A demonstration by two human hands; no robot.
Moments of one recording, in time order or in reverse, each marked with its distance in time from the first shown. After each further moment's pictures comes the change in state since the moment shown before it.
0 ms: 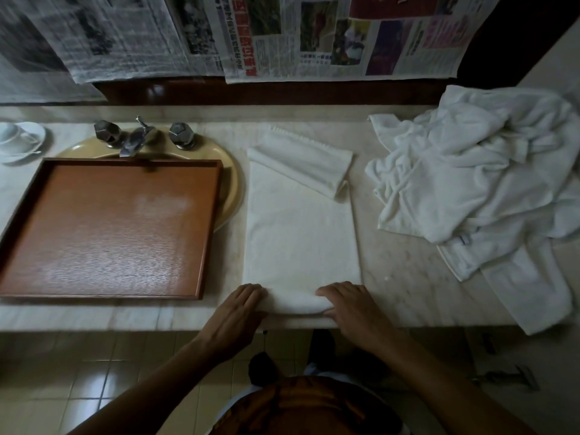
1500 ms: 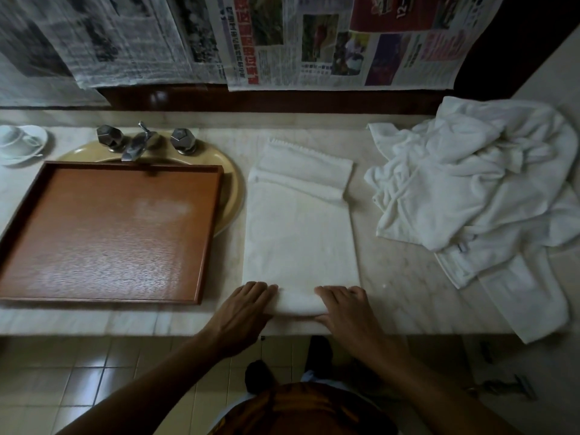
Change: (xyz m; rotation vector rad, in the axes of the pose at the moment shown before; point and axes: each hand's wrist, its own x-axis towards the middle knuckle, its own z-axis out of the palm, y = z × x) left_hand 0.021 0.008 -0.009 0.212 -0.061 0.101; right_hand 0.005 -0.016 0.000 -0.180 0.033 0.058
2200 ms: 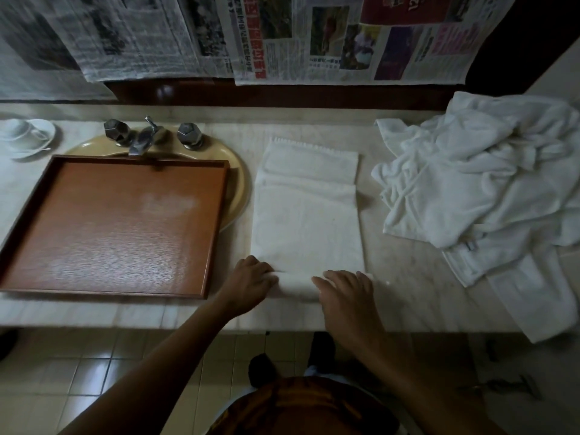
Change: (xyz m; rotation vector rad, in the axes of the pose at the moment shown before) left_hand 0.039 -0.031 -0.012 -0.162 -0.061 -0.205; right_hand 0.006 -0.026 -0.019 0.001 0.150 0.097
